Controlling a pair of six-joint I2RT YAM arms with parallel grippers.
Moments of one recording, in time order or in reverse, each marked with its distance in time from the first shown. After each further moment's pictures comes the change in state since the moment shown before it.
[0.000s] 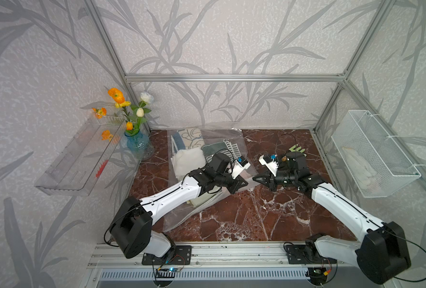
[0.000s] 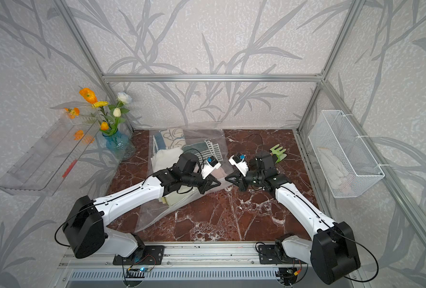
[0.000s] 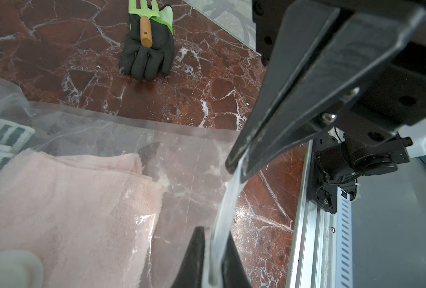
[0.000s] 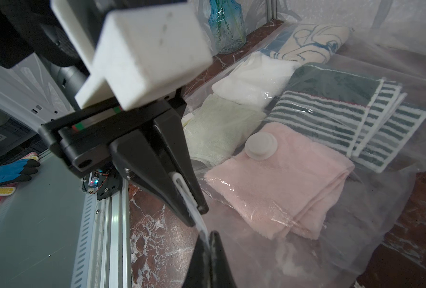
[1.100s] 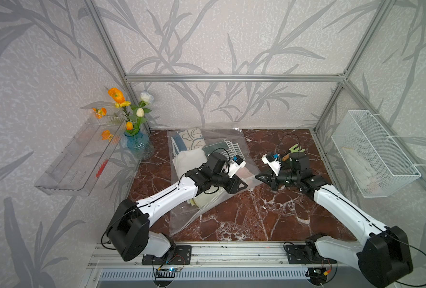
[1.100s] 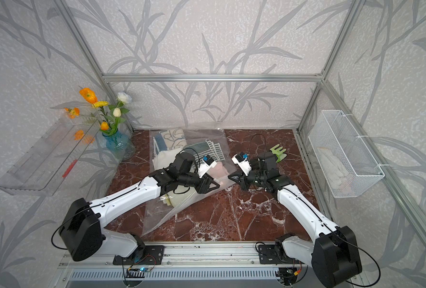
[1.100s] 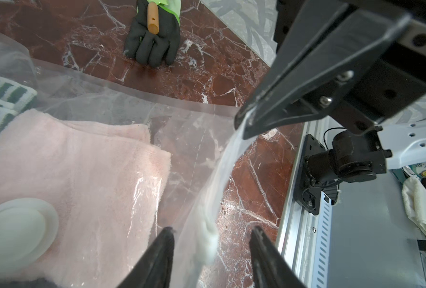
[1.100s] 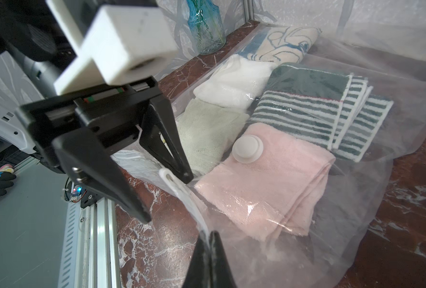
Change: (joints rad) left arm 0.030 0.005 -0.003 0.007 0.050 -0.079; right arm -0.011 -0.019 -0.009 0.003 0.053 0.014
